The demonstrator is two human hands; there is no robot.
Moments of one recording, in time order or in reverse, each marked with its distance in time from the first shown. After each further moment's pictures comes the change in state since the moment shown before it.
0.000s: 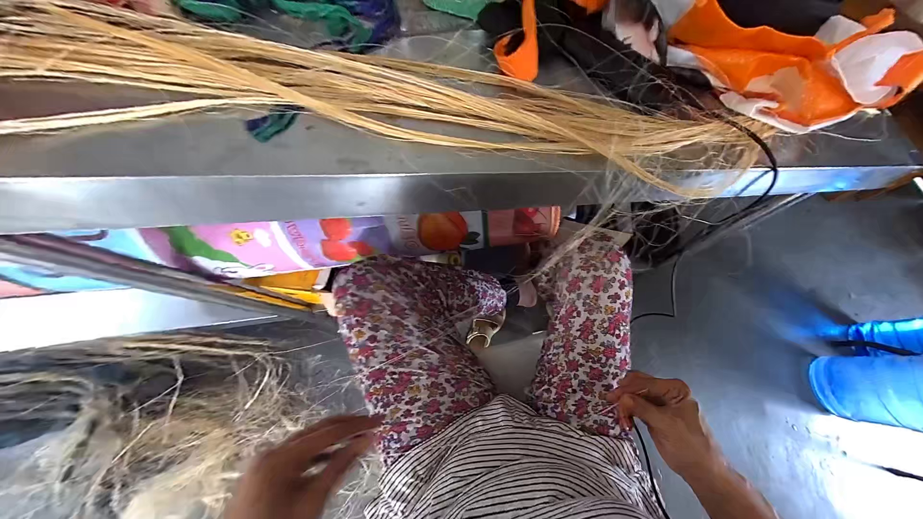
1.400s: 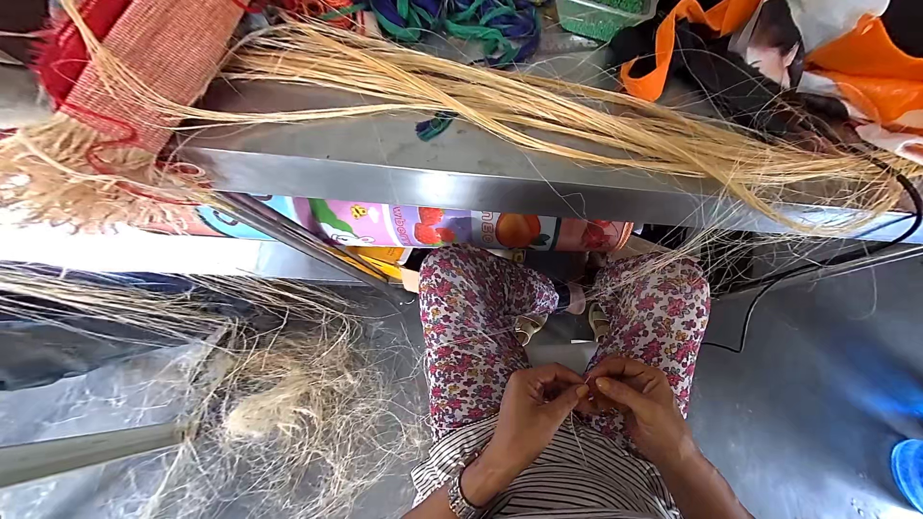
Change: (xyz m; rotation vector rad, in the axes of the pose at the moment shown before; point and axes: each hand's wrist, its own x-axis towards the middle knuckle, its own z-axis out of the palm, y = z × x) left_hand 0.071 0.076 0.138 -0.787 0.041 0.015; right_hand 0.055 0.014 0.068 0.187 -0.128 0.135
